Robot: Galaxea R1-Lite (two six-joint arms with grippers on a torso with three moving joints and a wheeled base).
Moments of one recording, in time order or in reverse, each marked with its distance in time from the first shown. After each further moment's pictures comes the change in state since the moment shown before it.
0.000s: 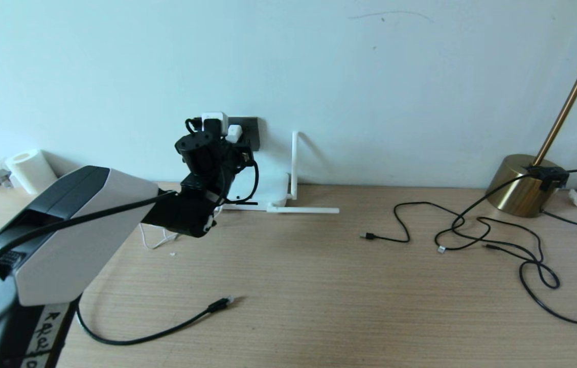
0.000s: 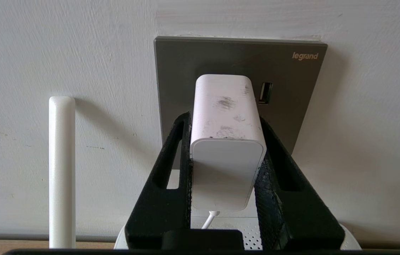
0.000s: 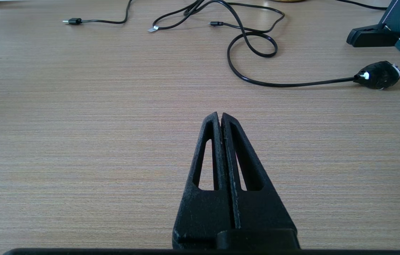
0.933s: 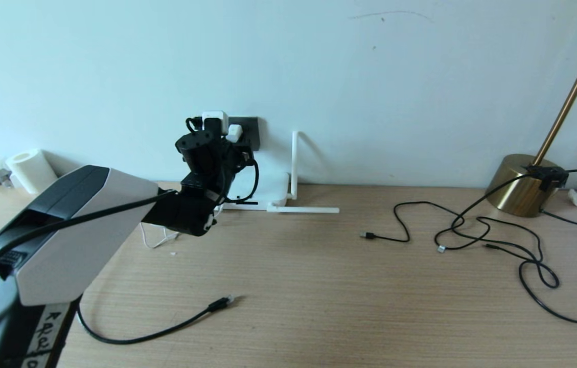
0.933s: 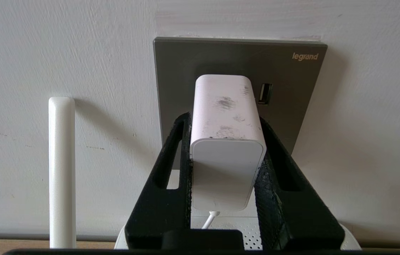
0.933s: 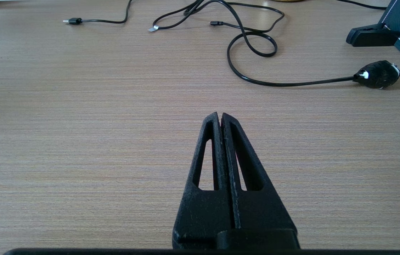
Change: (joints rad) left arm -0.002 0.001 -0.015 0.018 0.000 0.001; right arm 0.000 0.000 0.000 0.000 0.000 0.000
